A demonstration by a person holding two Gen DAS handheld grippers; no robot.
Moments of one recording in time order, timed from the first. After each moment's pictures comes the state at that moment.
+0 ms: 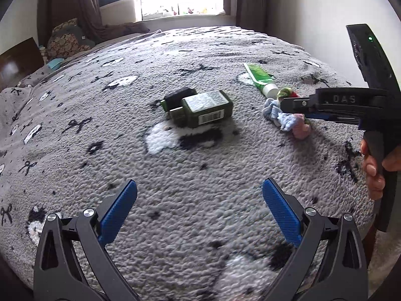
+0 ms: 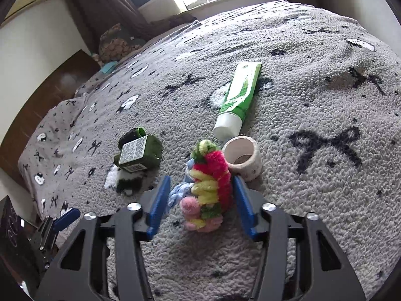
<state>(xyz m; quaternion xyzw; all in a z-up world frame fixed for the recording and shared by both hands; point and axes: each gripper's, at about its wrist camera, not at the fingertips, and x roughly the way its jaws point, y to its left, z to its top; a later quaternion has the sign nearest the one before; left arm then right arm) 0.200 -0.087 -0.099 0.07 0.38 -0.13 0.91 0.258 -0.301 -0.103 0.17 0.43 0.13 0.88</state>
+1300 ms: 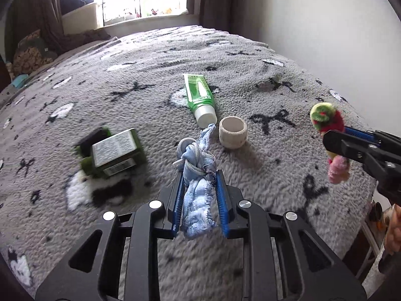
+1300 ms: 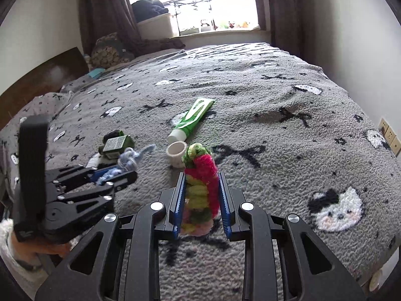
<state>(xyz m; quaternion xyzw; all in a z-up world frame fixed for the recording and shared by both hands) 0.228 -0.170 -0.085 0.07 0.38 -0.22 0.90 0.174 -0.348 -0.057 0.06 0.35 0.06 0.93</state>
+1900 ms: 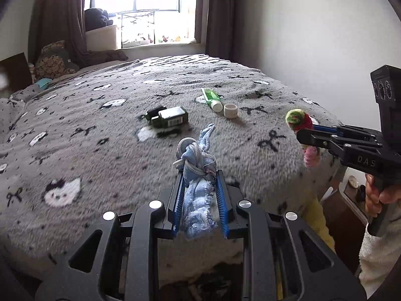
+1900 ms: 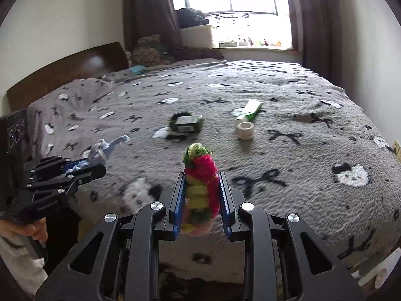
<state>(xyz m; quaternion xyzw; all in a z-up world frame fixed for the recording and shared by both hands) 0.049 -0.053 -0.053 0.04 0.31 -0.21 0.93 0.051 -0.281 -0.045 0.03 0.31 0.15 0.94</state>
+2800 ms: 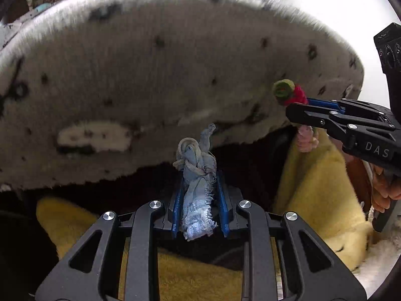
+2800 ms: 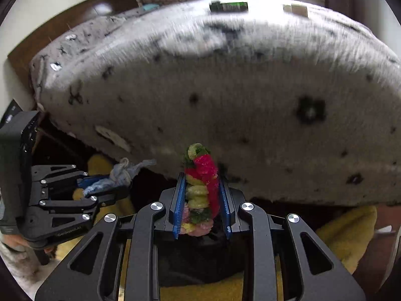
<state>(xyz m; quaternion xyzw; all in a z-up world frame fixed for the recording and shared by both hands) -0.015 -0.022 -0.237 0.03 0.51 -0.19 0.84 -0.008 -0.195 -0.202 0.01 0.47 0.18 0.87</state>
